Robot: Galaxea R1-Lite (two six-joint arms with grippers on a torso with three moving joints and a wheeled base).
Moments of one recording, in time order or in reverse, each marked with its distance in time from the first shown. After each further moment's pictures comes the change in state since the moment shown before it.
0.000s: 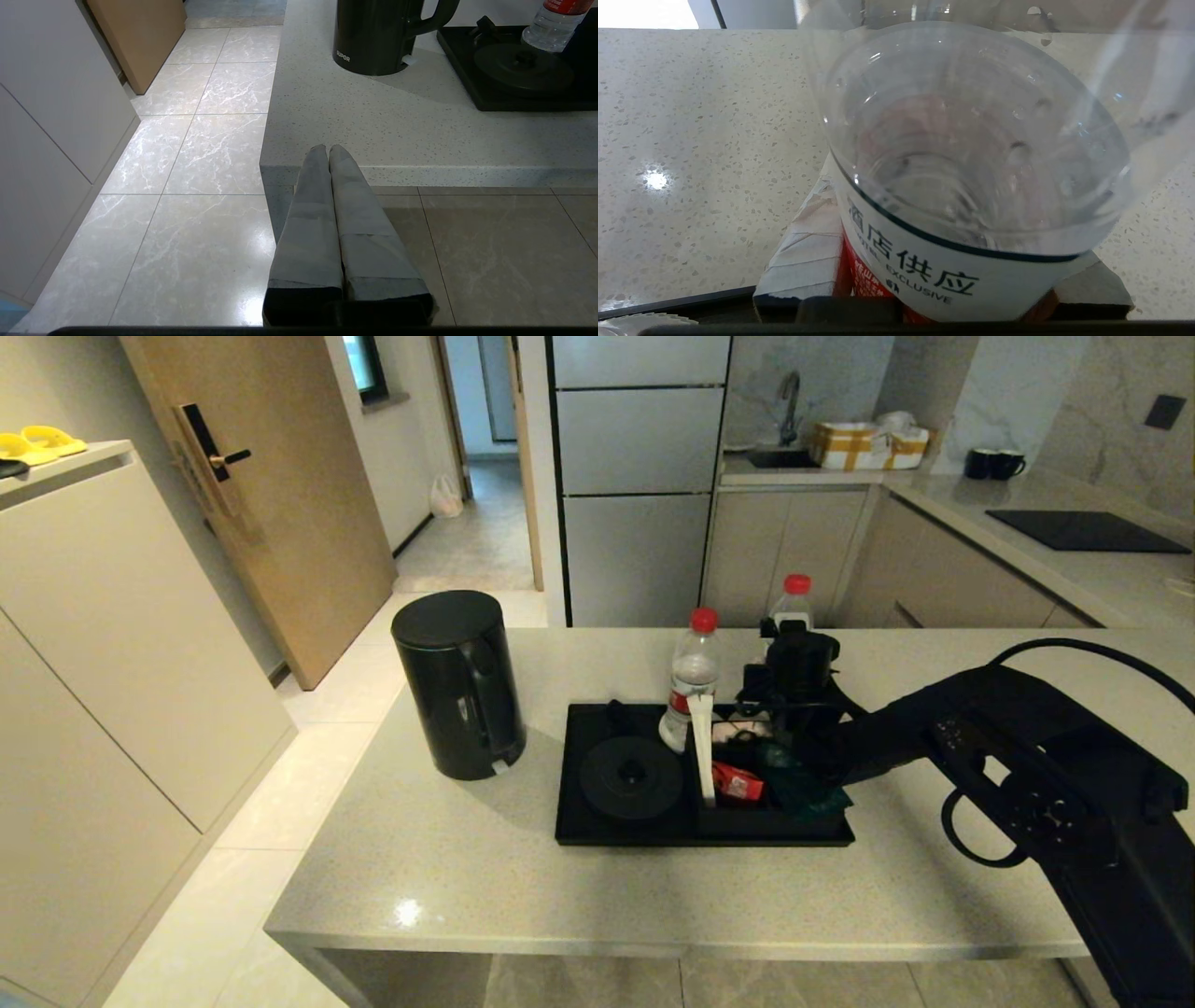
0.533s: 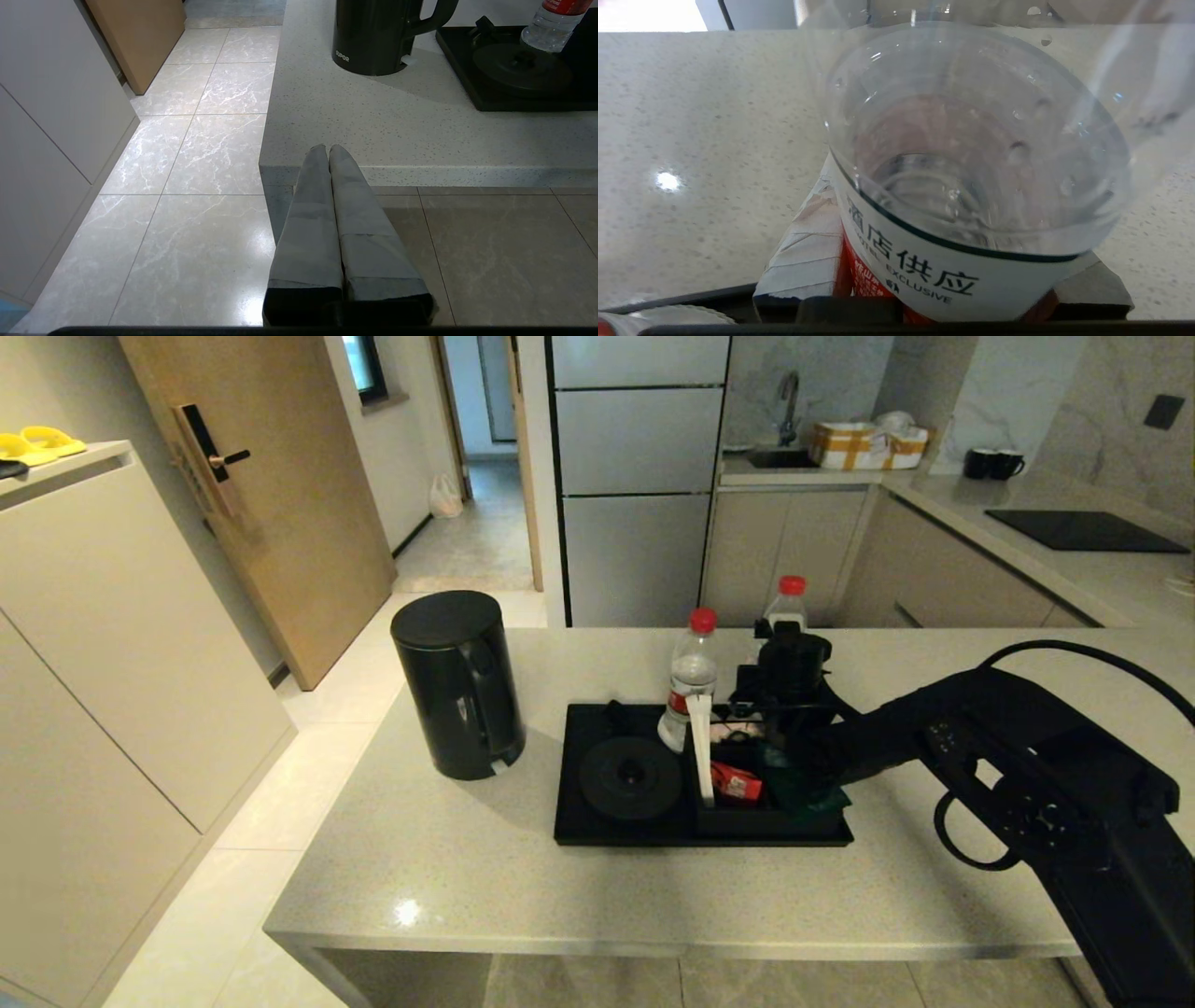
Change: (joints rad) left arm 0.000 0.000 0.000 0.000 0.000 0.000; right arm 0.020 0.012 -0.022 0.007 -0.007 0.026
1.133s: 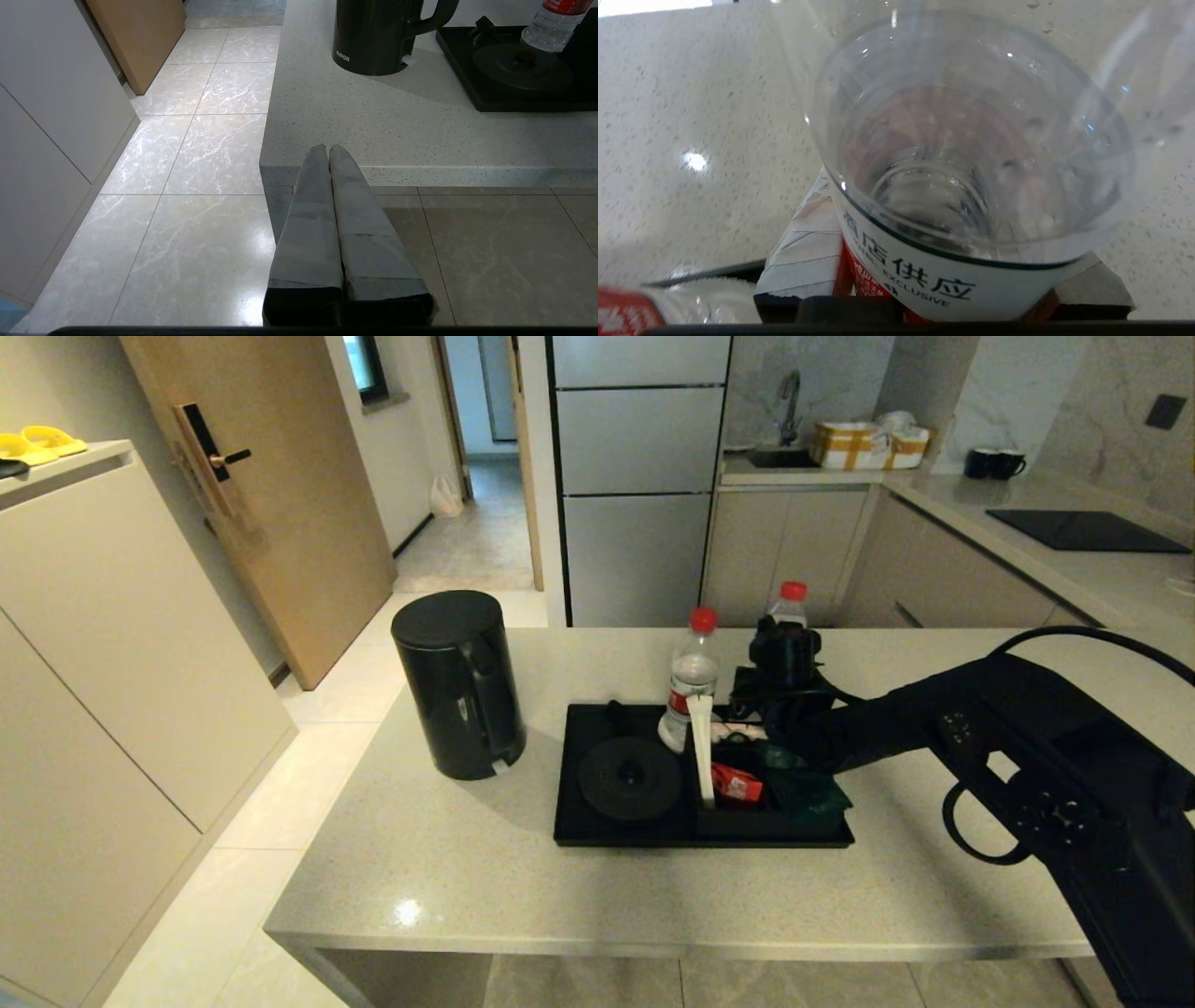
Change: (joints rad) left arm 0.000 0.000 0.000 0.000 0.000 0.000; right arm 0.008 -0.052 -0.022 0.231 0.009 0.173
